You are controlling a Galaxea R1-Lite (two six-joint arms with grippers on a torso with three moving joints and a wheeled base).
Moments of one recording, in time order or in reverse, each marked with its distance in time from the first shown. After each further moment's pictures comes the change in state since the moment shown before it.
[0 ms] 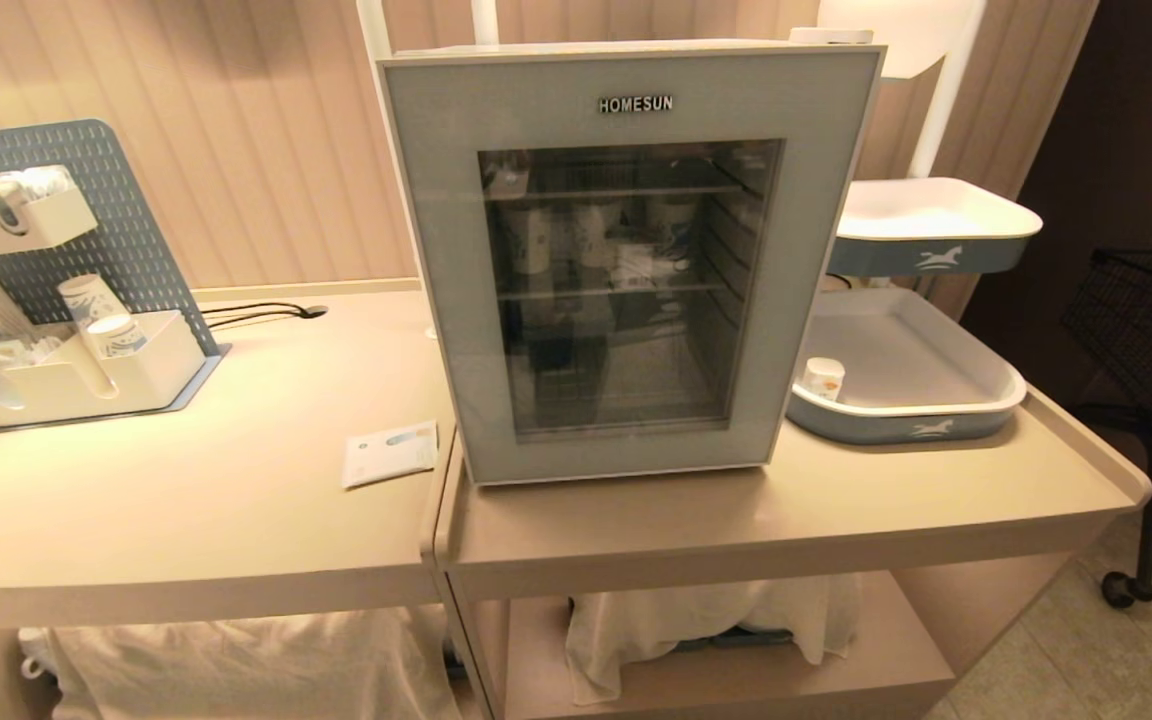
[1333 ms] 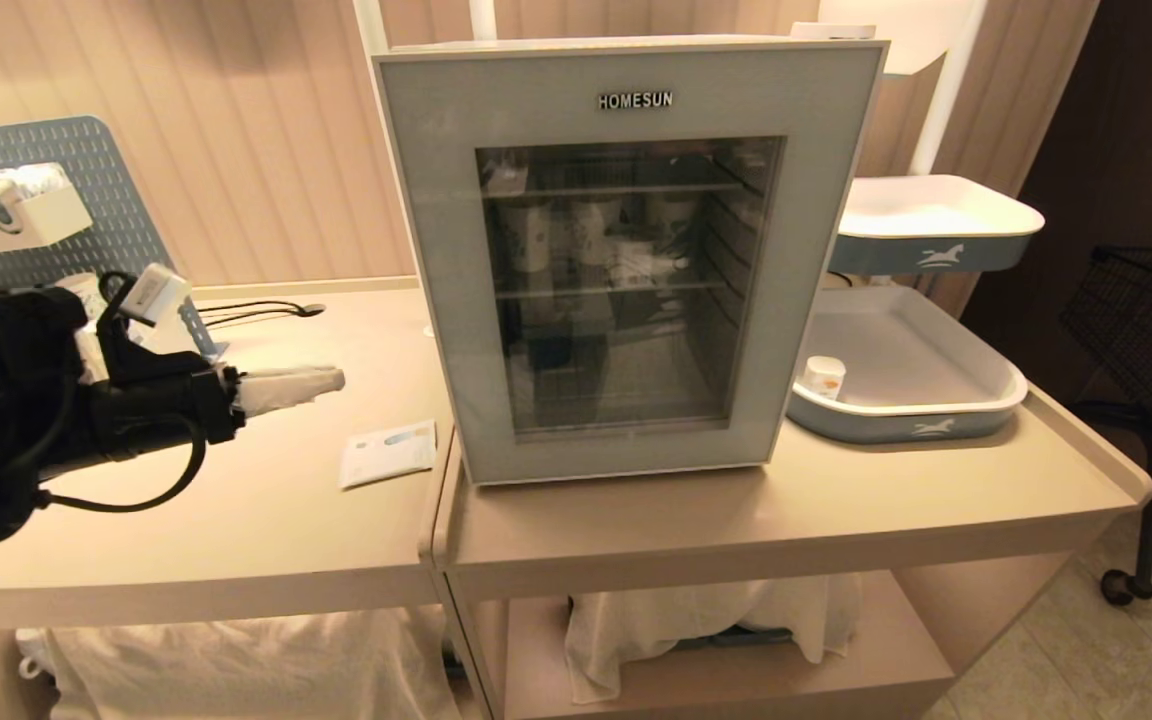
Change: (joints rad) left arm 0.500 1.357 0.158 -1.291 -1.394 0.019; right arm 0.000 0.000 0.000 0.000 0.000 -0.001
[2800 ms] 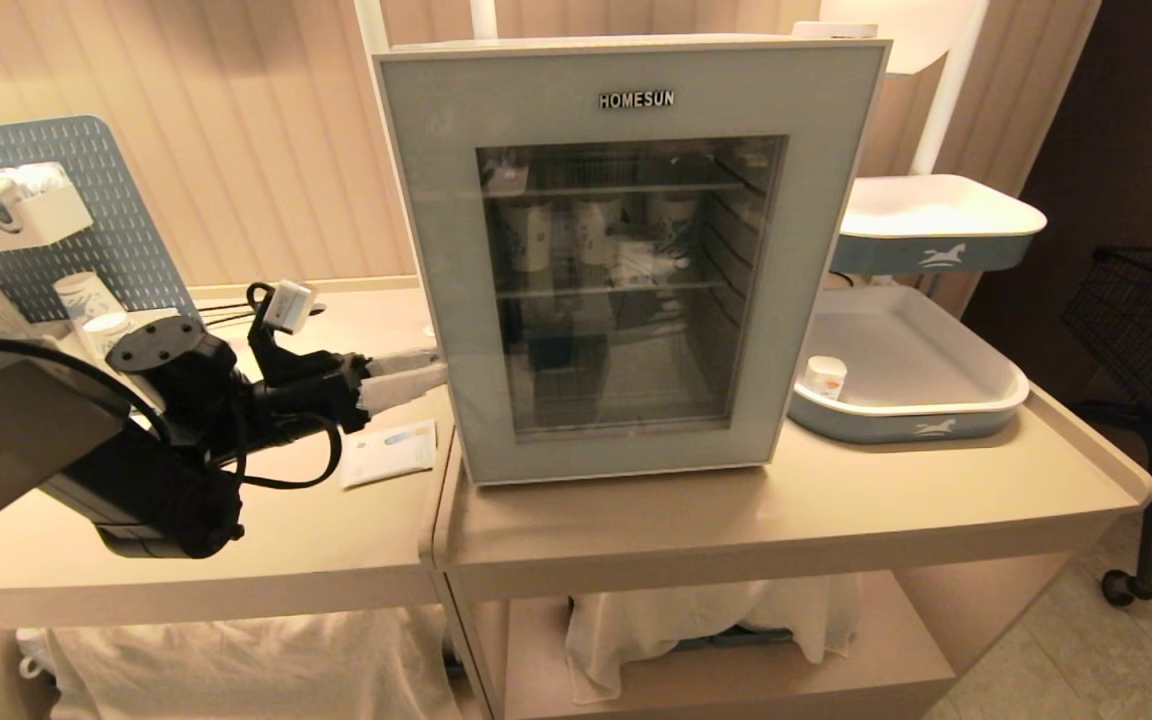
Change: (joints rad) left arm -0.212 0.336 -0.066 -0.759 0.013 -0.398; right arm 0.001 0.000 0.000 0.004 0.000 0.003
